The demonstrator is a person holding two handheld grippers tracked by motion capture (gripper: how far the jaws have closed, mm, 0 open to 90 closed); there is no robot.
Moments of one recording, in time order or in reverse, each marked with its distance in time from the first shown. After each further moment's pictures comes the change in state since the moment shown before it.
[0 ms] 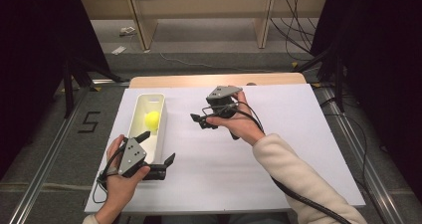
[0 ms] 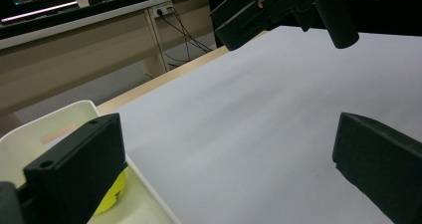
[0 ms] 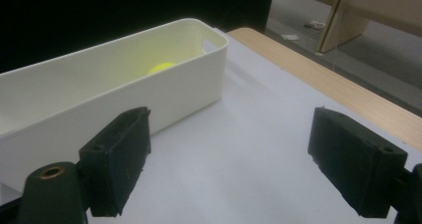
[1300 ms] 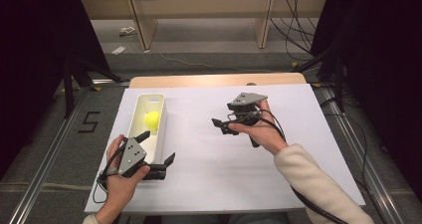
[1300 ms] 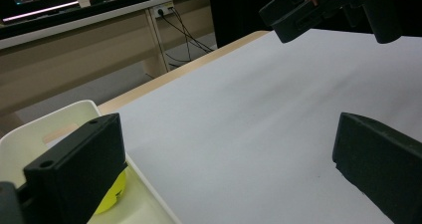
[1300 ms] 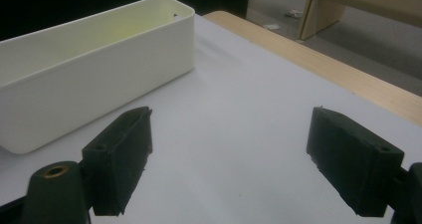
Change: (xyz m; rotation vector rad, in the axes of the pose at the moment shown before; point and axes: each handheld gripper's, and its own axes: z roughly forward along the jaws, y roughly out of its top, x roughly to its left) left arm 0.000 0.000 0.000 -0.002 0.004 -0.004; right arm -0.020 -0.035 -0.046 0.011 -0.059 0.044
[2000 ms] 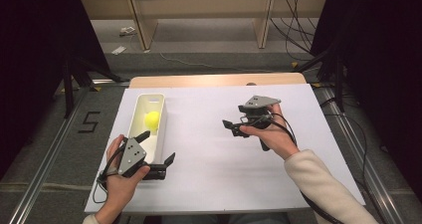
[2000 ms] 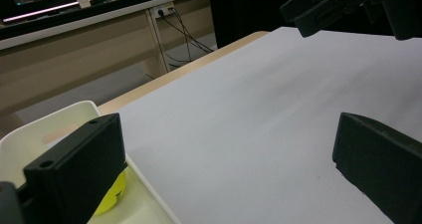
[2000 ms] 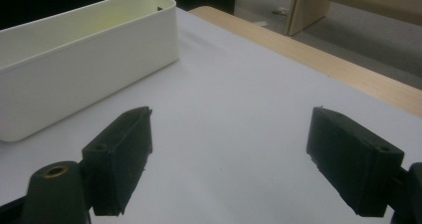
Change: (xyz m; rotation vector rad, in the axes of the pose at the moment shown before) left arm 0.000 0.000 0.000 0.002 -0.001 0.006; right arm -0.012 -0.016 -0.024 -0.005 -0.041 0.027
